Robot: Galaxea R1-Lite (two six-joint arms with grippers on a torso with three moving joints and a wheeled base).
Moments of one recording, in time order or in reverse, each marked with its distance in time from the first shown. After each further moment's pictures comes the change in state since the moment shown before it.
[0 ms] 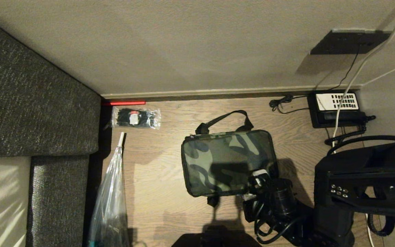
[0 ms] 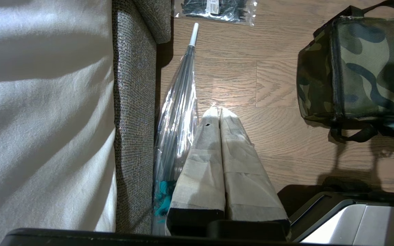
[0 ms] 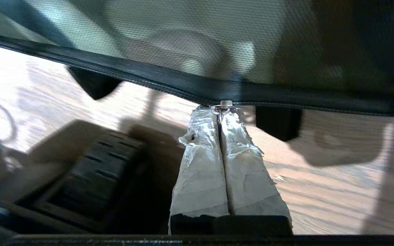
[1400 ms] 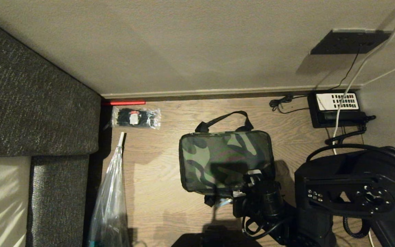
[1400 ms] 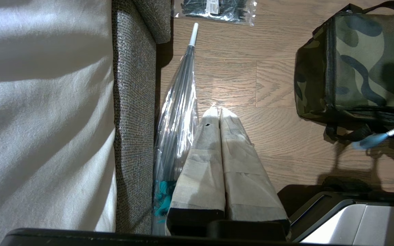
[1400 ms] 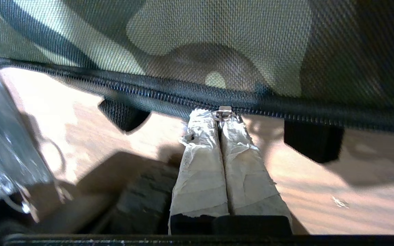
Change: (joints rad) left arm 0.000 0.000 0.000 0.000 0.000 0.000; right arm 0.034 0.102 -0.089 -0.095 0.006 0.149
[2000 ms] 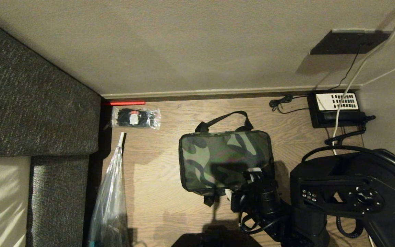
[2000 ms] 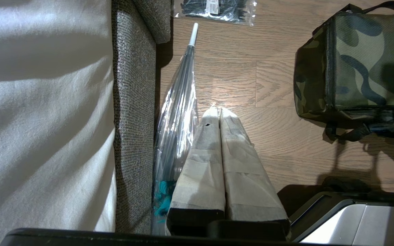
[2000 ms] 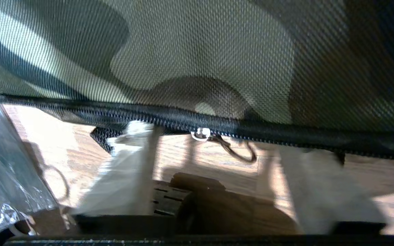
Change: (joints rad) left arm 0.000 0.000 0.000 0.000 0.000 0.000; right arm 0.000 0.040 -0.053 -0.041 -0.010 0.045
